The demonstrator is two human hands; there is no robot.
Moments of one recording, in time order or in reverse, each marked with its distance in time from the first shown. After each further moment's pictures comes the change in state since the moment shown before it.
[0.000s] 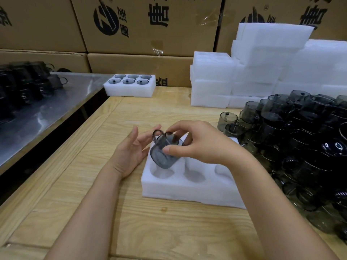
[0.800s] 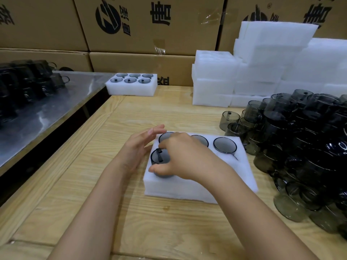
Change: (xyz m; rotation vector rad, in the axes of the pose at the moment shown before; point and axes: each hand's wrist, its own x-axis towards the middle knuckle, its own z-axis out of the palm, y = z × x) left_hand -0.001 0.008 0.015 0.228 0.215 -0.003; right_hand 0.000 -0.027 0.040 -0.449 -0.075 -0.073
